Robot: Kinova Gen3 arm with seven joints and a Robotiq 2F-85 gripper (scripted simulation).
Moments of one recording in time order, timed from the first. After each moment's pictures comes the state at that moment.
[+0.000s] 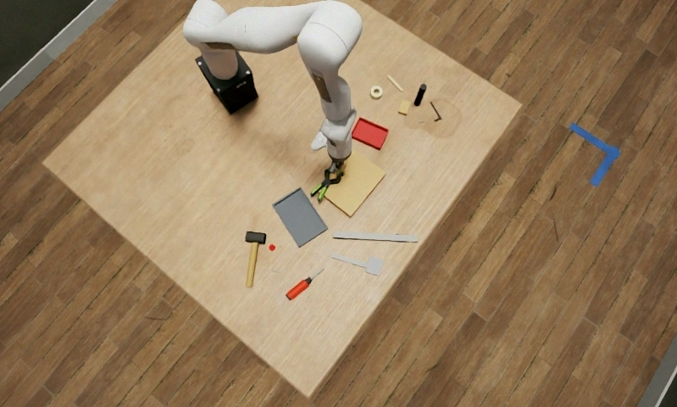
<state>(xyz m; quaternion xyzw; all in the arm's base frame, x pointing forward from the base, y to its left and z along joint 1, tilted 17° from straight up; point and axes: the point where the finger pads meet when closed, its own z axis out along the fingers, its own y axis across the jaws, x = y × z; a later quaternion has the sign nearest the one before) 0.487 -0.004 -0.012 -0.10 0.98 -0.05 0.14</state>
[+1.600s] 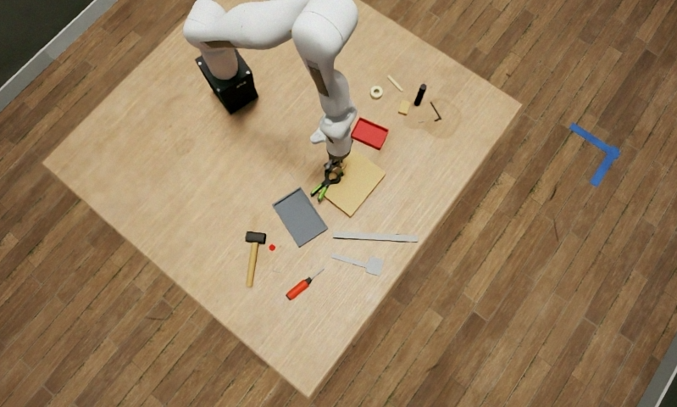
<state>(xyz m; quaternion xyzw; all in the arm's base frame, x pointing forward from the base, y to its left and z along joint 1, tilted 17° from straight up) 0.479 -0.004 0.004 0.00 0.99 -0.04 0.14</state>
